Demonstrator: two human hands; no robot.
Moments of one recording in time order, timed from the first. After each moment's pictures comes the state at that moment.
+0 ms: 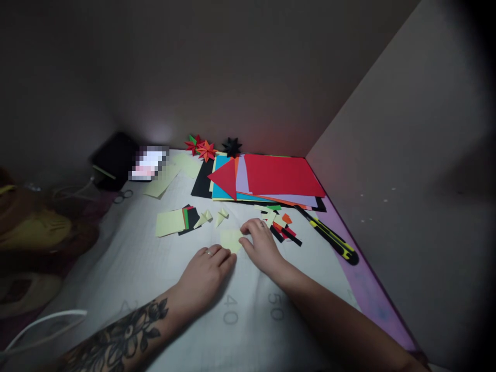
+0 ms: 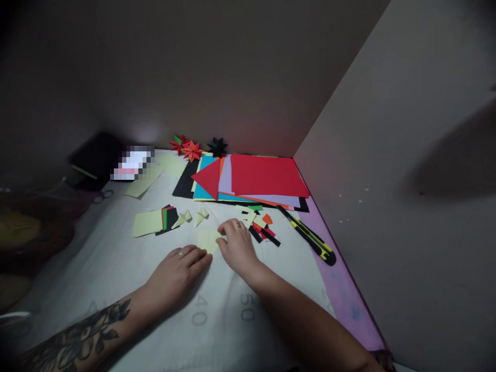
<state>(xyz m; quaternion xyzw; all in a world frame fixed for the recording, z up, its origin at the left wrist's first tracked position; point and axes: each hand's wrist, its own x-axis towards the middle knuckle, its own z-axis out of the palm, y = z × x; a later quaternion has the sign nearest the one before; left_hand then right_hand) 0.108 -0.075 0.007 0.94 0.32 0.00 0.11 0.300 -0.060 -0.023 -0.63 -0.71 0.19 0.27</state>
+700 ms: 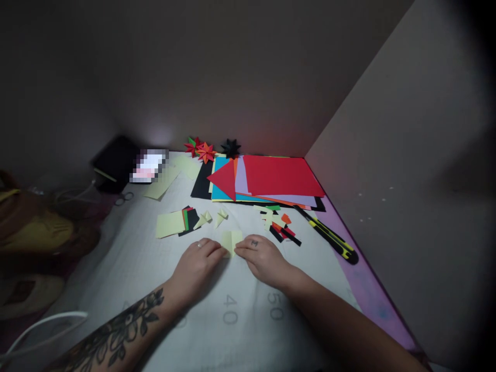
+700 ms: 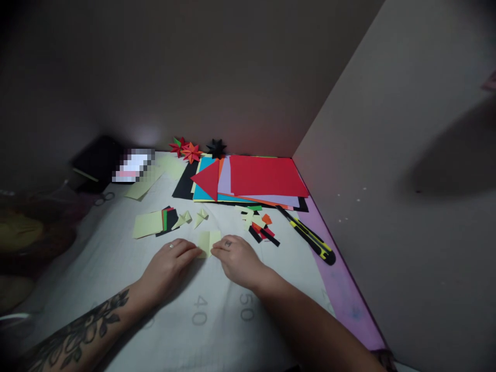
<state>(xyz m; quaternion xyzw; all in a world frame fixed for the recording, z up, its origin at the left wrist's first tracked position) 0.091 -0.062 -0.008 0.93 0.33 0.16 0.08 0.317 -0.075 -0.029 -0.37 -0.87 0.08 0.31</state>
